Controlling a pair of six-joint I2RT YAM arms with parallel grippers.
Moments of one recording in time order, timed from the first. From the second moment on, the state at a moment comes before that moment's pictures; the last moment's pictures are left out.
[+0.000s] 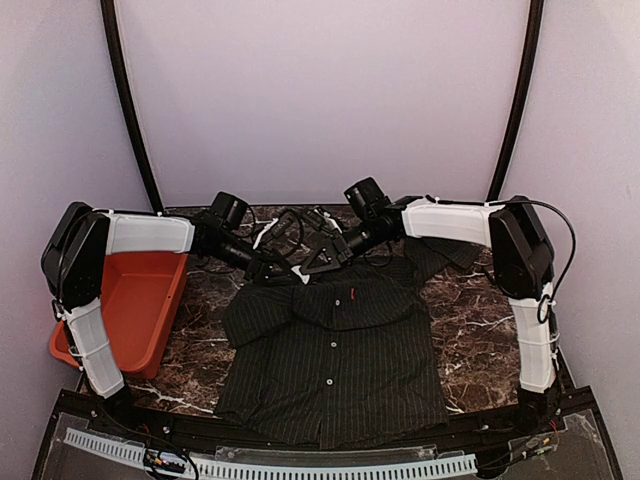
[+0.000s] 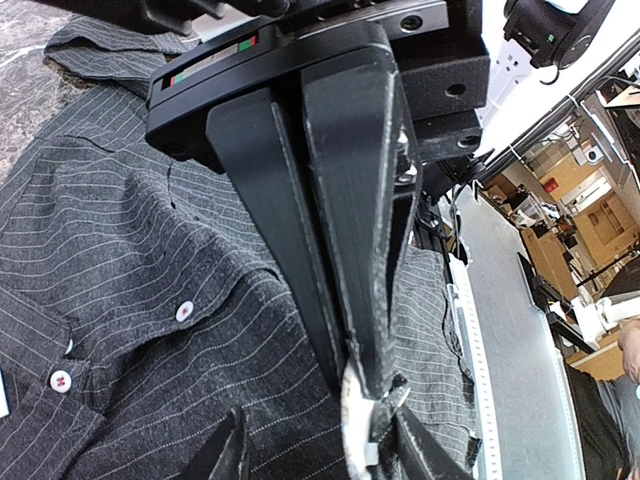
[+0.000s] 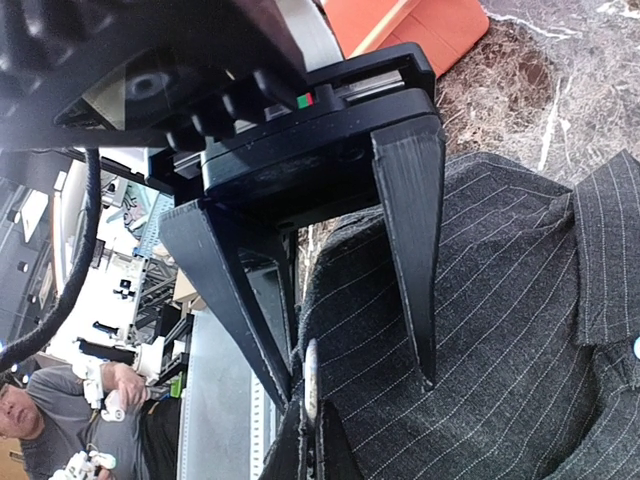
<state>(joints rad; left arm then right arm) -0.49 1.85 1.24 -0.29 1.10 0.20 0.69 2.16 1.73 -0.45 -1.19 0.18</state>
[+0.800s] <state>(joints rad) -0.48 1.85 1.19 -0.14 1.16 0.12 0.68 2.14 1.69 -0.36 -1.24 0.24</state>
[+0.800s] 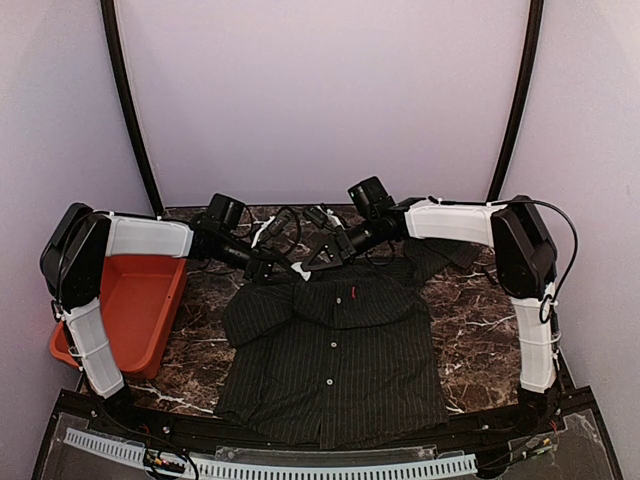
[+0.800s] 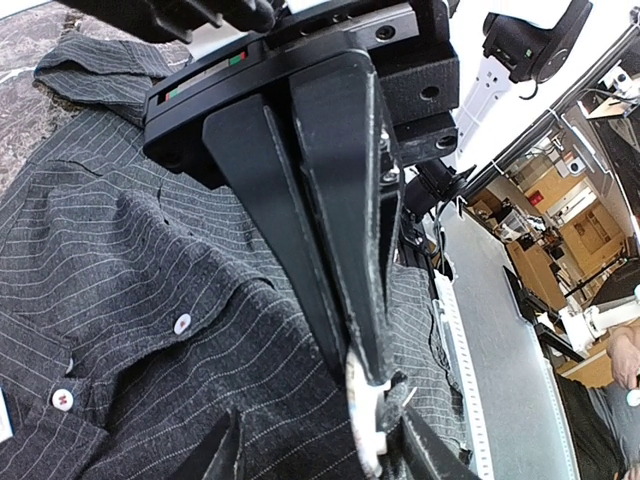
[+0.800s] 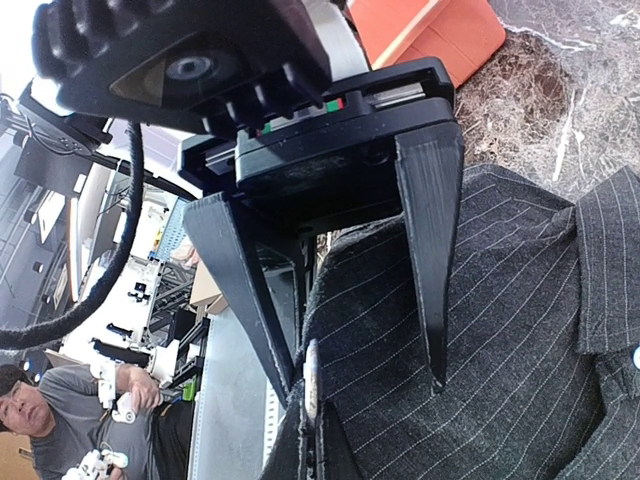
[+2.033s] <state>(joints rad) -0.46 1.85 1.13 0.06 1.21 -0.03 0.68 2.14 1.66 -0.25 -1.29 0.32</state>
